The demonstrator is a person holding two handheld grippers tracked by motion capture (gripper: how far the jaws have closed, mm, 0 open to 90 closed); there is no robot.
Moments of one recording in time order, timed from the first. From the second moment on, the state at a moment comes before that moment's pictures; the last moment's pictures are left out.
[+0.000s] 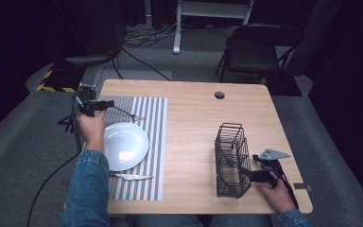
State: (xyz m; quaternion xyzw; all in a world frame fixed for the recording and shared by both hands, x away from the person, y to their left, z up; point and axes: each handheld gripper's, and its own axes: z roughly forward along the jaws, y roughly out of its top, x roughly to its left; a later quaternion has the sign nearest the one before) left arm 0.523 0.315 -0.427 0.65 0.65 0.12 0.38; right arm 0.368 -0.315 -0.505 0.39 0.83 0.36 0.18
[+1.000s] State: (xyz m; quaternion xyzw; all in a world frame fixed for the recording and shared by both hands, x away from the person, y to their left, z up) left arm 0.531 0.336 -0.443 0.63 0.68 0.13 0.35; right arm 0.368 -0.315 -0.505 0.39 0.83 0.36 0.18
